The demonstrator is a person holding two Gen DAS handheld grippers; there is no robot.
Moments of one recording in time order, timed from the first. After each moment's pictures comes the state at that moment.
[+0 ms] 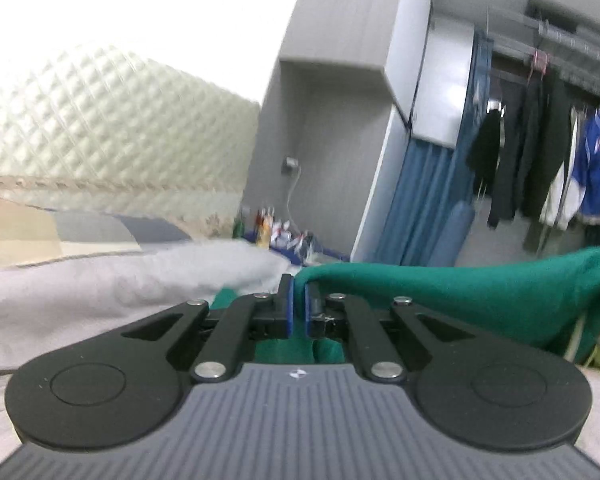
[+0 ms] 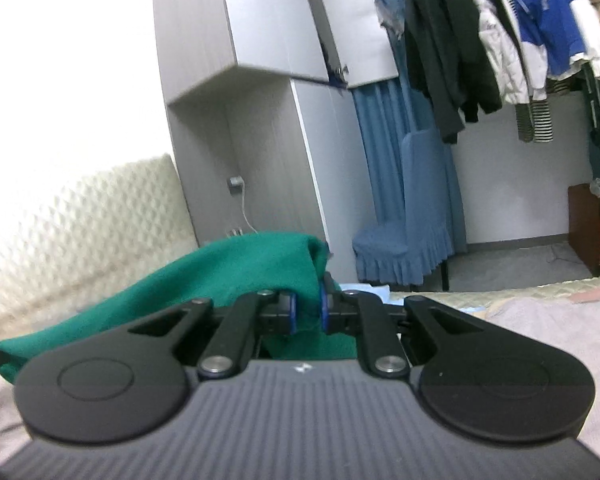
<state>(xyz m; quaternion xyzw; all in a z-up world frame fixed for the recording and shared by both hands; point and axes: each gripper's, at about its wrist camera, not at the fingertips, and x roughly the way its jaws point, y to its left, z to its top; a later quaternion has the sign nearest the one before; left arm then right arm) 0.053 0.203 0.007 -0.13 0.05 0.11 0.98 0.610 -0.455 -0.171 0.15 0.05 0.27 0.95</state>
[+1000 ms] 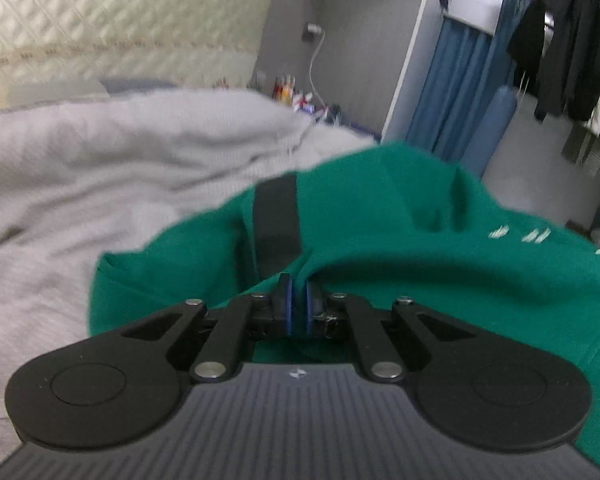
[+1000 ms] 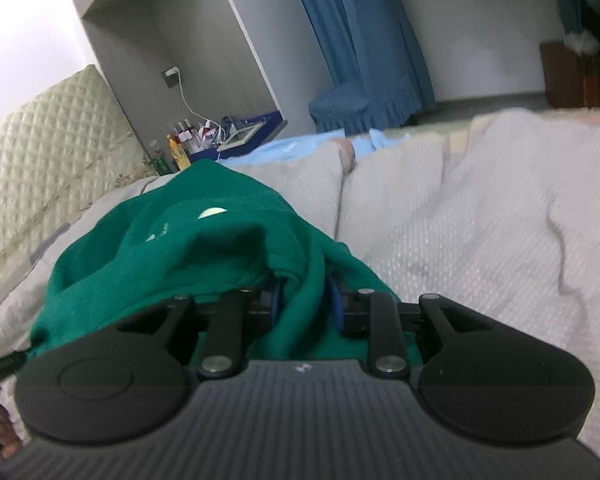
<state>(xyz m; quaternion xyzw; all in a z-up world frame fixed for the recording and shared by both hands) 0.233 0.220 -0.137 -0.14 0.25 0.12 0.95 0.726 -0.421 -0.319 0.18 0.26 0.25 0.92</state>
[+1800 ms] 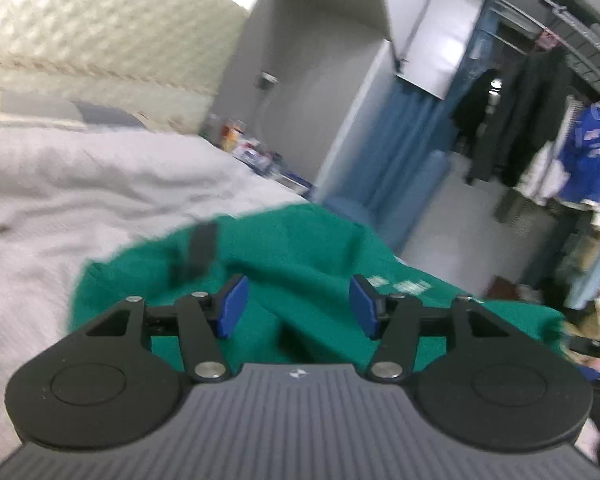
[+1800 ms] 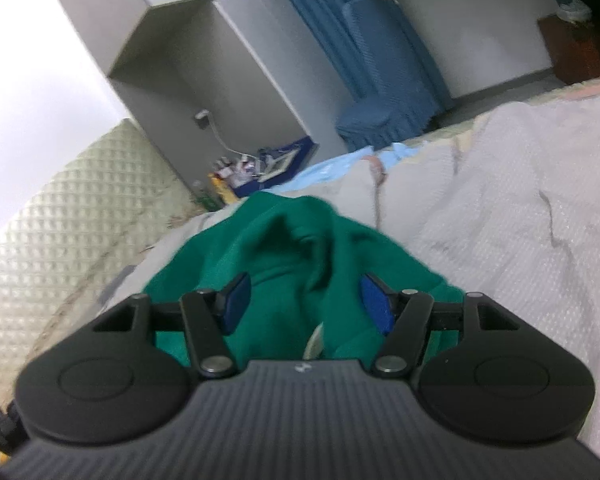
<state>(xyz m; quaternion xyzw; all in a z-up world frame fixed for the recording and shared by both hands) 0.146 0.189 -0.077 -0.22 0.17 0.03 0.96 0.636 -0.461 -0.282 0.26 0.22 0.29 0.89</state>
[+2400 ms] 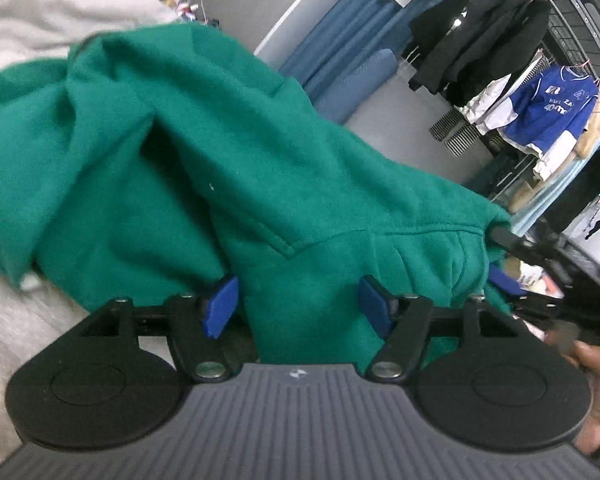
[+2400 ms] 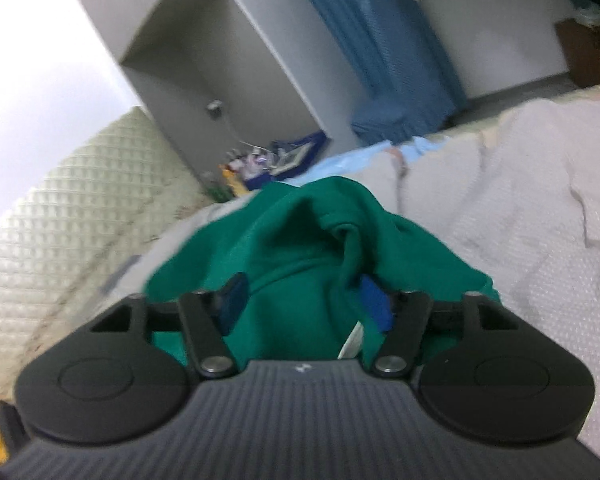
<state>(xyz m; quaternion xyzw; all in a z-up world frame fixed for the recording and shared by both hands) 0.184 0.141 -0.147 -0.30 0.30 -0.11 0.90 0.665 -0.428 -0.293 0.25 0.23 0.30 0.89</state>
